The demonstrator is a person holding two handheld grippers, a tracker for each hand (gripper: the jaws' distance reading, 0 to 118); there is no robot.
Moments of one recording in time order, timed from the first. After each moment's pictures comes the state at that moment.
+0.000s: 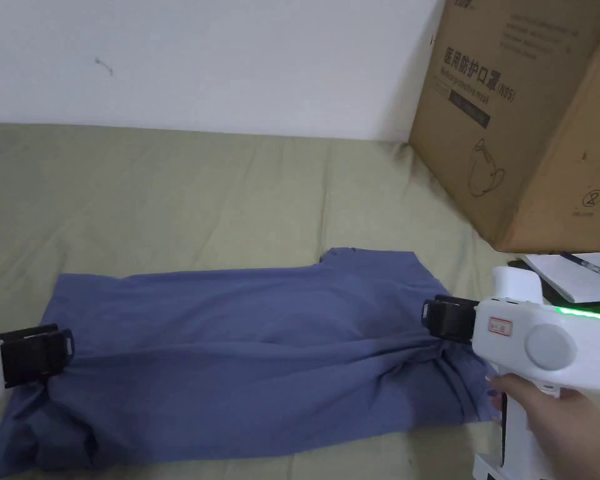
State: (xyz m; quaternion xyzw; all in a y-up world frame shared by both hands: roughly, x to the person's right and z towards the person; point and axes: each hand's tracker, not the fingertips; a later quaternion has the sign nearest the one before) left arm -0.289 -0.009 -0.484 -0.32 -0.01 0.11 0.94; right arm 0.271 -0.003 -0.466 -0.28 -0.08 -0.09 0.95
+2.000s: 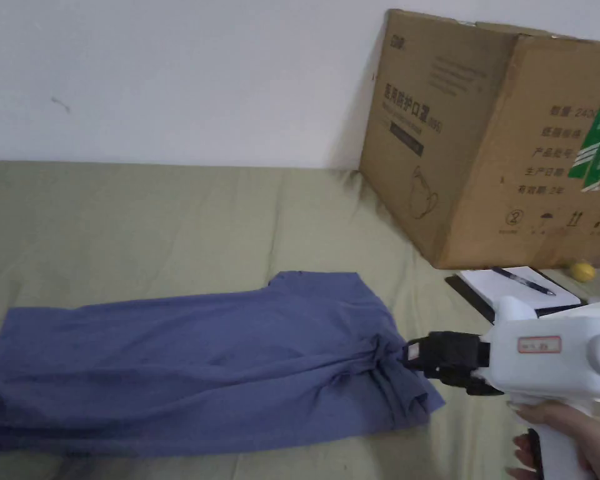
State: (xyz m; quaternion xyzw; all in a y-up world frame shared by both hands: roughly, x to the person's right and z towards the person) left arm -0.274 0.012 -0.461 -0.44 -0.05 -0.01 0.90; right arm 0.349 0.035 -0.412 -0.41 0.04 -0.26 0.87
